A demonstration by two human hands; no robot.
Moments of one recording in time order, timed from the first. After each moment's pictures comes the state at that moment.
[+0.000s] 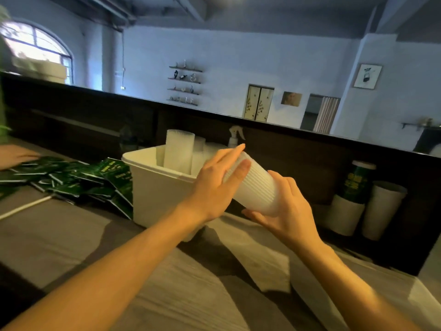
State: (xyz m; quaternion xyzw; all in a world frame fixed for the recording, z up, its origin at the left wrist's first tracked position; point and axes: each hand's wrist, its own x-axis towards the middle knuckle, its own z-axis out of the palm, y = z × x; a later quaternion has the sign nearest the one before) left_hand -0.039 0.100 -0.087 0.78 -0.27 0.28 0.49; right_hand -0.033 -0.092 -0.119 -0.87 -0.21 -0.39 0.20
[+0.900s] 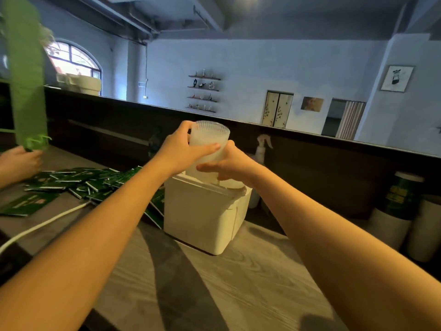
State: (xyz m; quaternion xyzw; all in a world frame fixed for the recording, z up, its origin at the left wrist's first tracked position) left_hand 0.003 0.230 -0.035 0.84 -0.09 0.28 0.46; right_hand 0.063 0.084 -0.037 -0.87 -0.25 -0.03 0.41
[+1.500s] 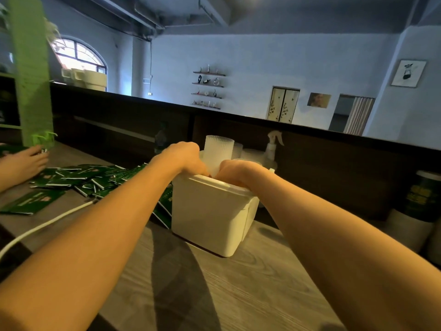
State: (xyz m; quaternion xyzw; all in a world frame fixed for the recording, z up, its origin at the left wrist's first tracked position) left_hand 0.041 0.250 -0.042 0.98 0.03 0.11 0.14; right_hand 0.082 0.112 -0.048 -0.98 -0.17 0.06 0.12
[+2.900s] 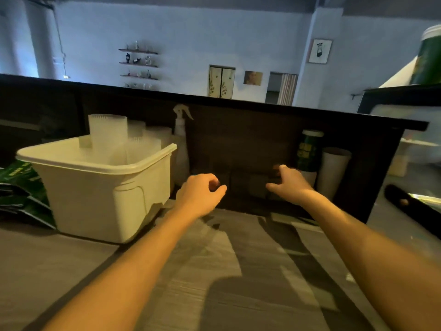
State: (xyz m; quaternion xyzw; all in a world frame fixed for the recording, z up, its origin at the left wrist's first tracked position) left_hand 0.046 0.001 -0.146 0.91 -0.16 0.18 0.34; right_hand 0.039 -0.234 -0.111 -0.97 0.08 -0.16 0.19
